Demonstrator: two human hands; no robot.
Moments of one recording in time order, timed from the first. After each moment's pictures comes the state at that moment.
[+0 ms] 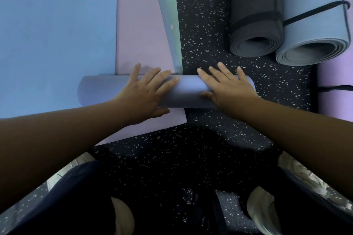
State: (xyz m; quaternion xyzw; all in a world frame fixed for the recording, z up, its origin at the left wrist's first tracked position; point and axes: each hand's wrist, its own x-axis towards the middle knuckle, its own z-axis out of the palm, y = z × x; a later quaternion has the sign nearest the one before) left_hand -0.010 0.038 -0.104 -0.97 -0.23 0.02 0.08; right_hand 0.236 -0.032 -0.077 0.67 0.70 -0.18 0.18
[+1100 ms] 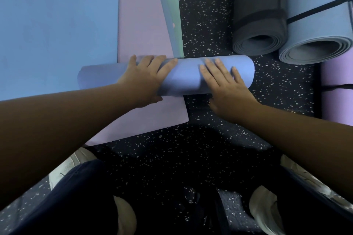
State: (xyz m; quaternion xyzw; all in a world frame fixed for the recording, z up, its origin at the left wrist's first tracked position) left_hand 0.002 0.061 -0.094 -0.94 -0.32 0.12 0.05; right_hand 0.229 -0.045 -0.100 0.64 0.76 -0.07 0.04
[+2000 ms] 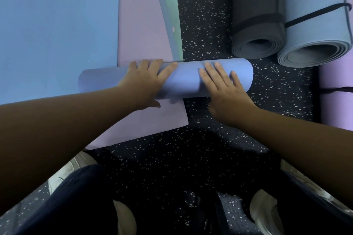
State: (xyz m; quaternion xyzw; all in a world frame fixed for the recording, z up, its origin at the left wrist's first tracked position) left_hand 0.007 0.064 -0.090 -0.93 -0.33 0.18 0.04; right_hand 0.227 -0.046 -0.102 0.65 0.76 -0.05 0.04
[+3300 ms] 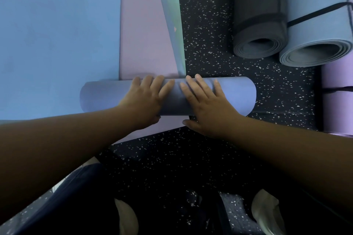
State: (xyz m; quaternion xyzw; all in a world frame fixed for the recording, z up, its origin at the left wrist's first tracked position) left_hand -0.010 0.031 -0.105 -0.94 -0.31 0.11 0.04; right_hand 0.187 -0.050 -0.096 0.59 0.79 -0.13 0.10
